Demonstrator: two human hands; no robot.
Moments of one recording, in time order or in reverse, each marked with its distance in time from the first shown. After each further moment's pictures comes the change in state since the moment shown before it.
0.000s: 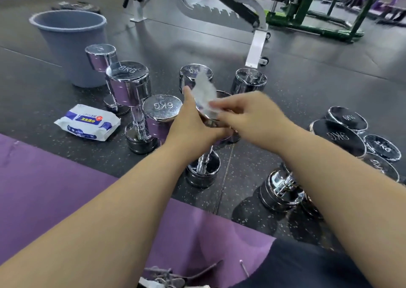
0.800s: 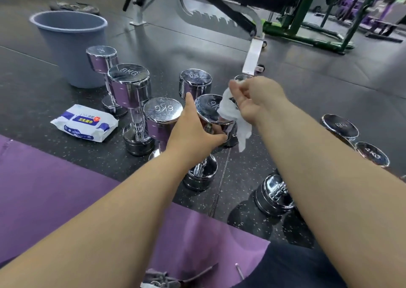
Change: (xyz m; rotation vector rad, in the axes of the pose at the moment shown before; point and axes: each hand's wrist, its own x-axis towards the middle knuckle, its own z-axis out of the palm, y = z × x) left_hand -0.011 0.007 0.000 0.178 0.034 -0.010; right_hand 0.062 -0.004 -0.013 1.305 0.486 0.501
